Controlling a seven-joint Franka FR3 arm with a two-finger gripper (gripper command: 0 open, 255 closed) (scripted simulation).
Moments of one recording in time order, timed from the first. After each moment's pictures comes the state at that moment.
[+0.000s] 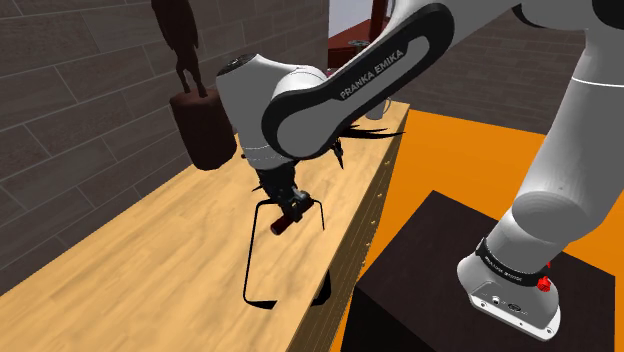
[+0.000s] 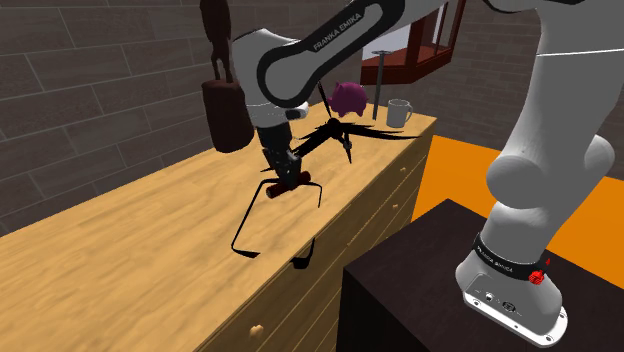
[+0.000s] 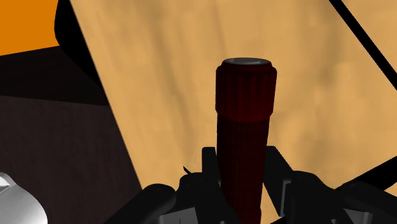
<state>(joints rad) -0.18 0.19 0.85 -2.06 -0.16 1.99 2.26</state>
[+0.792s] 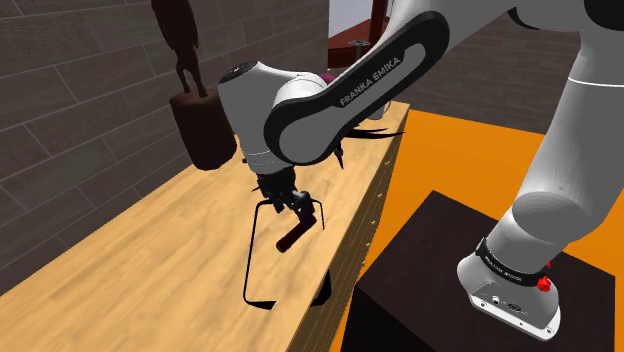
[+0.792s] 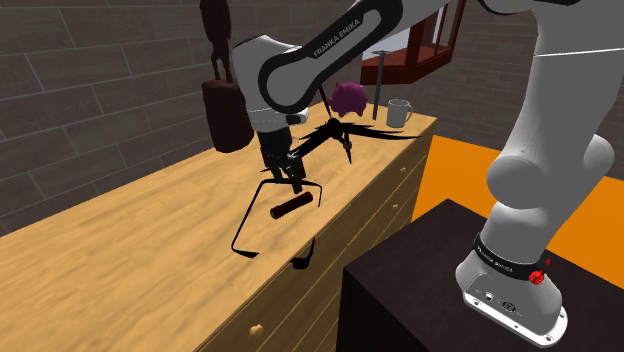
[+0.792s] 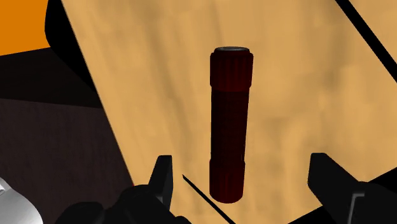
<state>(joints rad) -0.18 0.21 0.84 -2.08 -0.18 2.02 2.27</state>
